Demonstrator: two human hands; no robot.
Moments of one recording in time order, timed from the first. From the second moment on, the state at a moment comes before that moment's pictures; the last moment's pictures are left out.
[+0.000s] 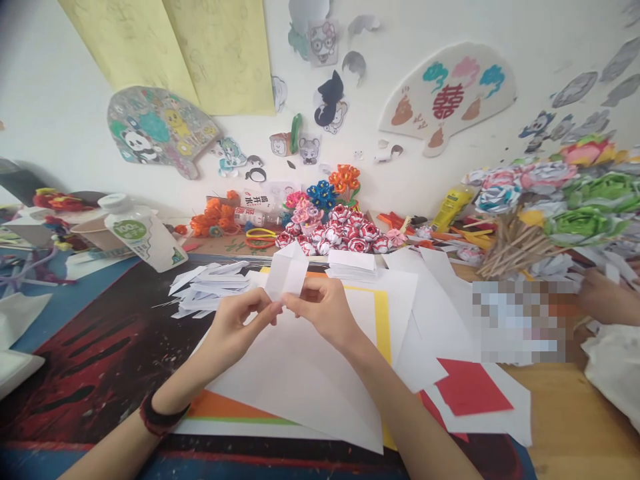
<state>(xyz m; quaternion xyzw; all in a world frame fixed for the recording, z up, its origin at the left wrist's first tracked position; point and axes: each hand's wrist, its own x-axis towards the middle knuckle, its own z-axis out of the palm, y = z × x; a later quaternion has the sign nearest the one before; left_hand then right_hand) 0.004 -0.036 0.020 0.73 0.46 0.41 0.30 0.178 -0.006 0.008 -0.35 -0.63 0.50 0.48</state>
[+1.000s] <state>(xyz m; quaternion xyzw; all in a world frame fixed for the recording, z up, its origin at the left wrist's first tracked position) -0.026 -0.006 0.015 0.79 0.46 0.27 0.31 0.195 0.020 -0.001 -0.42 -0.60 0.49 0.47</state>
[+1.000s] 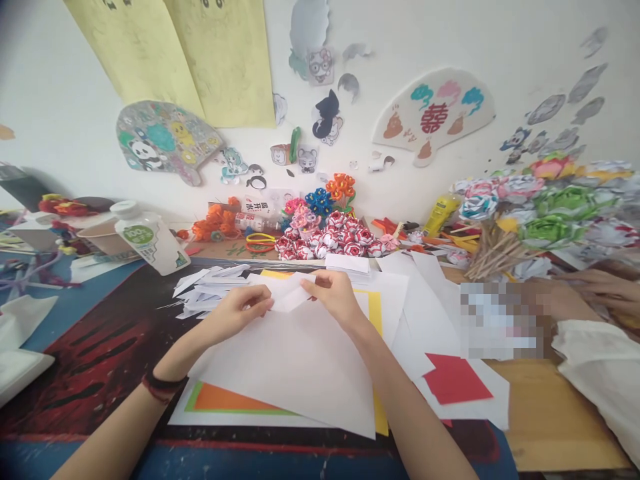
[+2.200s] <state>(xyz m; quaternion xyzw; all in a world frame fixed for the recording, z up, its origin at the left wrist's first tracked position) -0.021 0.007 -0.009 0.81 0.52 0.18 0.20 0.209 0.020 -0.027 -0.50 -0.74 0.34 0.28</state>
